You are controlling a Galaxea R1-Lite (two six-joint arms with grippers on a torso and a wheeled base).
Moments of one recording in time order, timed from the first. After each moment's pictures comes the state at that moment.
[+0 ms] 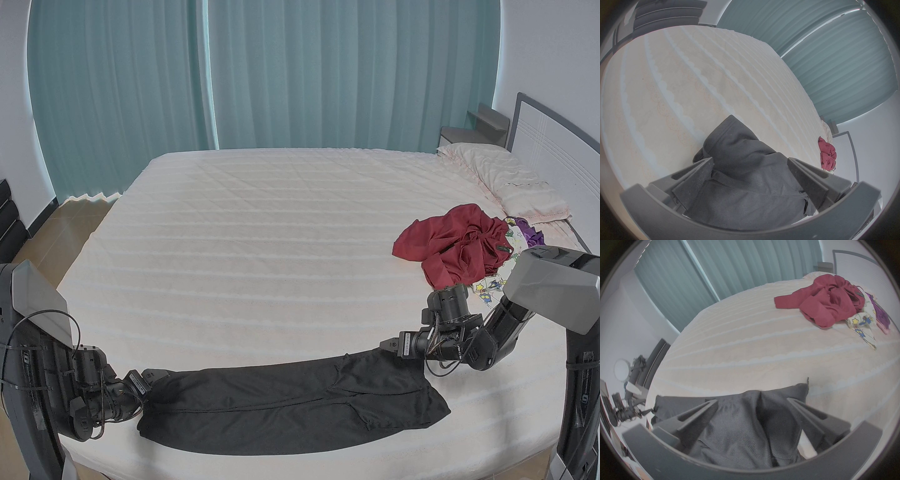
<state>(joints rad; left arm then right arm) 0.11 2.35 -0.07 -1.55 -0.28 -0.75 0.33 2.33 -0.87 -0.70 0.06 0.34</state>
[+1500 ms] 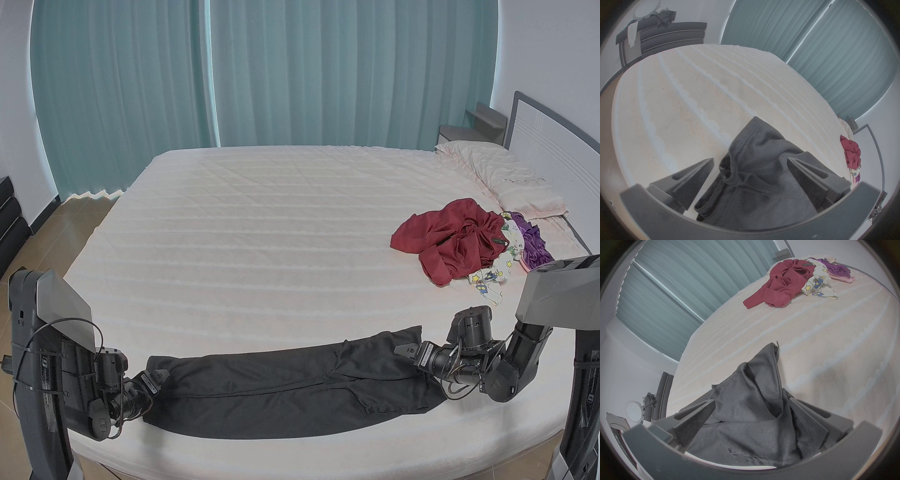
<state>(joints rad) 0.03 2.46 -0.17 -1.55 0.02 -0.69 0.32 2.28 -0.53 -1.06 0.03 0.71</state>
